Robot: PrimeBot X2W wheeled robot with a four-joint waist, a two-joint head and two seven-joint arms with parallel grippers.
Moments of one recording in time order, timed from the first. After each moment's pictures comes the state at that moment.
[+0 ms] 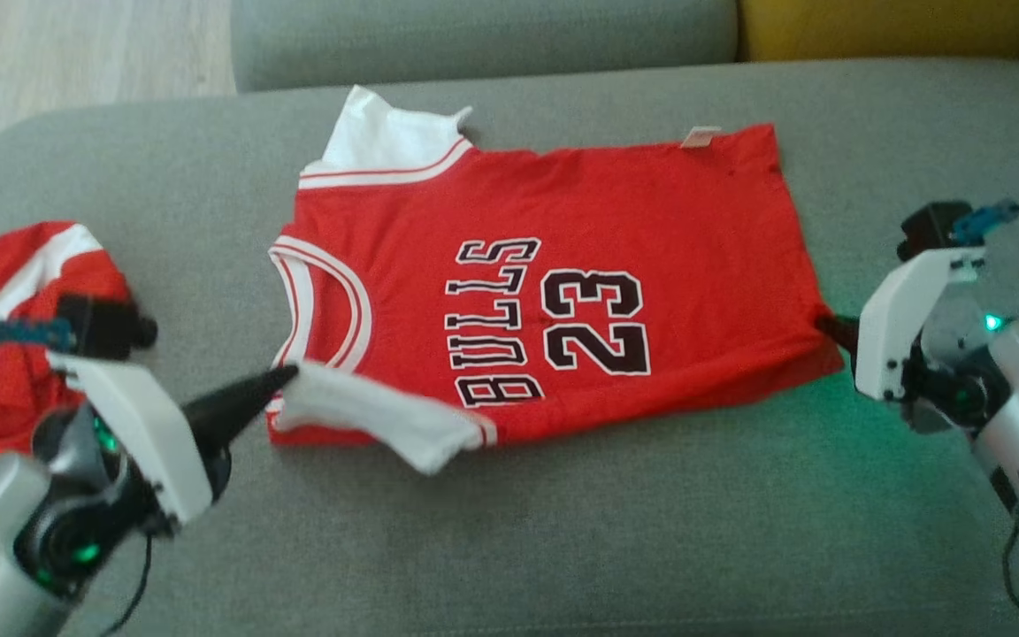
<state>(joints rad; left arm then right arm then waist) -0.31 0.69 -0.62 0.06 -1.17 -0.12 0.35 -0.66 -0.45 0.62 0.75 0.86 0.13 0.60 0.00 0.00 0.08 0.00</state>
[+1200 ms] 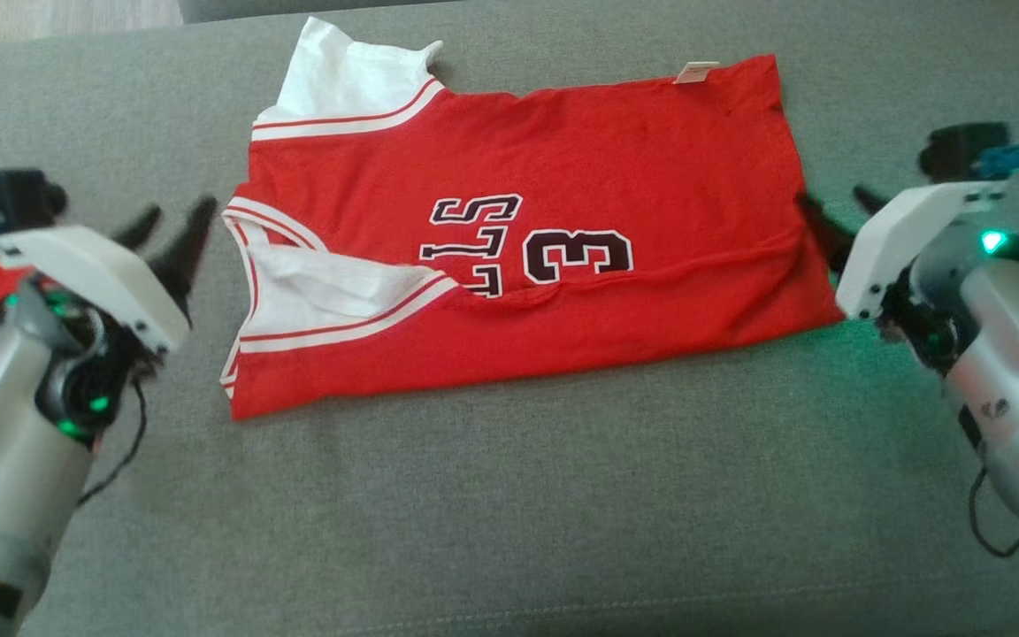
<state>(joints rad) -0.64 0.49 -0.61 0.58 -1.03 -0.04 0.11 -0.84 -0.35 0.67 0.97 0.82 0.13 0.20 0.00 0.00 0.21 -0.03</state>
